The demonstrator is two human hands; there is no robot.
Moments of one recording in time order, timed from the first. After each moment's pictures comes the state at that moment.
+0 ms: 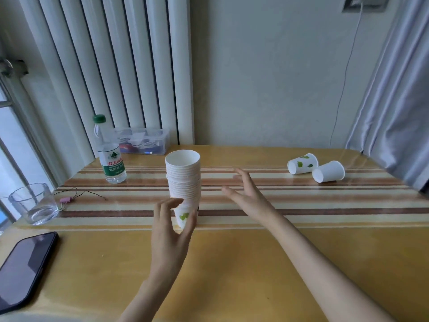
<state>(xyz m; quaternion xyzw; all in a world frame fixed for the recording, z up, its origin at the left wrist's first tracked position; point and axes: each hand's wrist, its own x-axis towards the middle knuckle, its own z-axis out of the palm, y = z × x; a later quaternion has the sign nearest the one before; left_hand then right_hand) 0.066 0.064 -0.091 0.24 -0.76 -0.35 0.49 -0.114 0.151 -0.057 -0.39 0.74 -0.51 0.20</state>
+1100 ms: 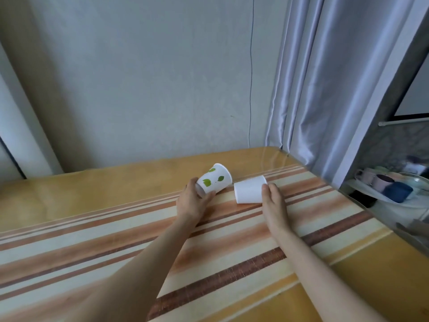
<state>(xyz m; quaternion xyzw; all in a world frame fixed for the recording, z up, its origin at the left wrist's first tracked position) -0.377 0.093 -0.136 0.20 -0.84 -0.46 0.18 -0.440 0.280 -0.151 -0.09 0.79 -0.60 -0.11</state>
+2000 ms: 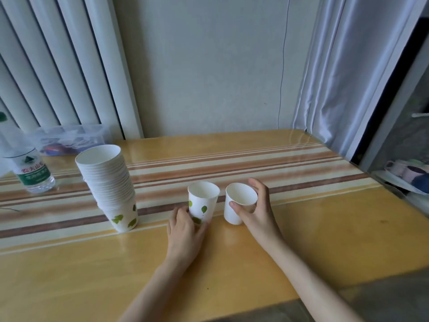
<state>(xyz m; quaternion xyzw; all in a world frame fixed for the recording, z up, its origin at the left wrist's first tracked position) -0.050 0.138 -0.146 0.28 -0.86 -0.37 0.20 -0.152 0.283 -0.122 -0.29 0.73 -0.62 0.02</state>
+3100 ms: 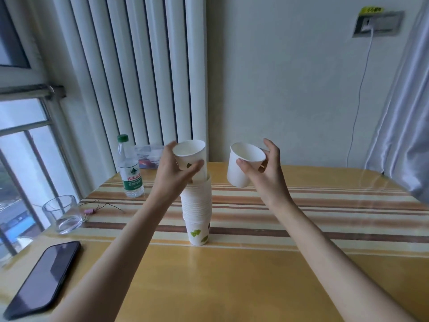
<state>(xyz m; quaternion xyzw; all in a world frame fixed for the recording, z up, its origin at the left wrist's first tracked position) 0.027 -0.008 0.035 0.24 -0.77 -0.40 0.44 -0.110 0.143 0.027 -0.39 0.62 -0.68 0.03</state>
